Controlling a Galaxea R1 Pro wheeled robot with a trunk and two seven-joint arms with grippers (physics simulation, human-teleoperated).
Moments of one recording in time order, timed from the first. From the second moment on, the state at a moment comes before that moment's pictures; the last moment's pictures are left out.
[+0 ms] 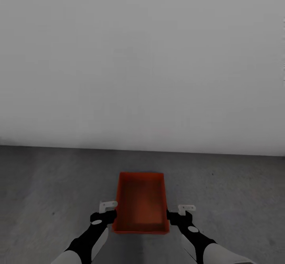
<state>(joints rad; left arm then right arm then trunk) -0.54 -0.09 -0.19 -0.44 0.23 0.07 0.30 -0.65 0.09 0.05 -0.10 -0.07 -0.26 -0.06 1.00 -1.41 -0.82</state>
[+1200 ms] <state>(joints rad) -0.54 -0.09 -0.19 -0.44 0.23 0.07 0.30 -0.65 0.09 0.05 -0.10 -0.07 -0.26 -0.06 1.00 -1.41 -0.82</state>
